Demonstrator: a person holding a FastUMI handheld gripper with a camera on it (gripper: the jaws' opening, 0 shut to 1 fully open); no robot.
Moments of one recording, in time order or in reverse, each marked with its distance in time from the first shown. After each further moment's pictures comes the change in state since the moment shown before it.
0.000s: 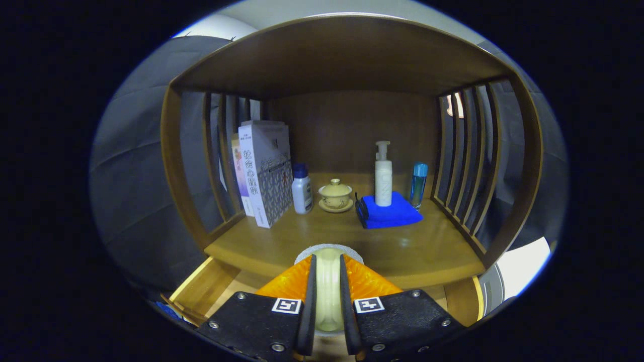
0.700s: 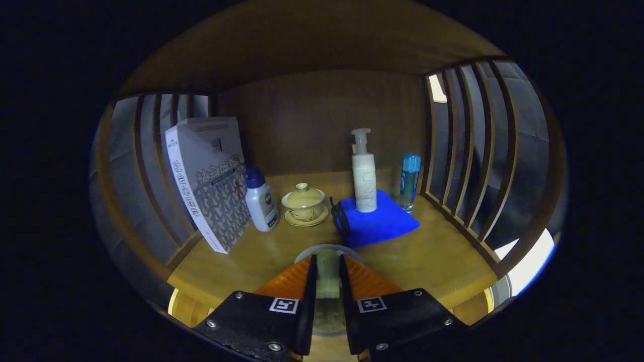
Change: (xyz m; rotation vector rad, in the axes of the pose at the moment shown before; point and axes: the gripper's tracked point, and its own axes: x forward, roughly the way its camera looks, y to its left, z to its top) arm 0.089 -0.037 0.005 0.100 0.058 -0.148
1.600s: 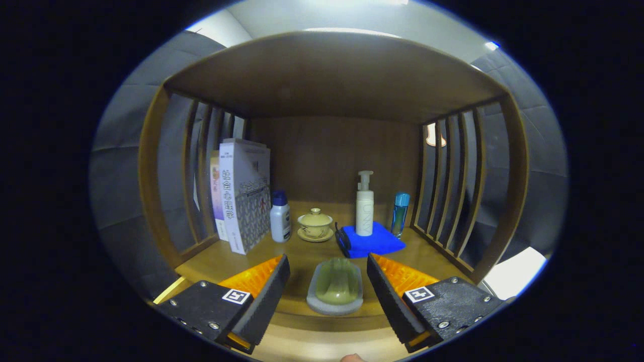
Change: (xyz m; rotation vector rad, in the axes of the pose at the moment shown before) arm -0.091 0.023 -0.002 -0.130 -0.279 0.005
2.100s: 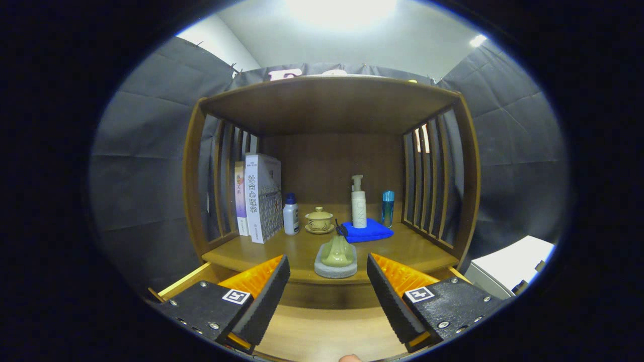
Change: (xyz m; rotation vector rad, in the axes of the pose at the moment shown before) arm -0.093 0.000 -0.024 0.030 -0.104 0.006
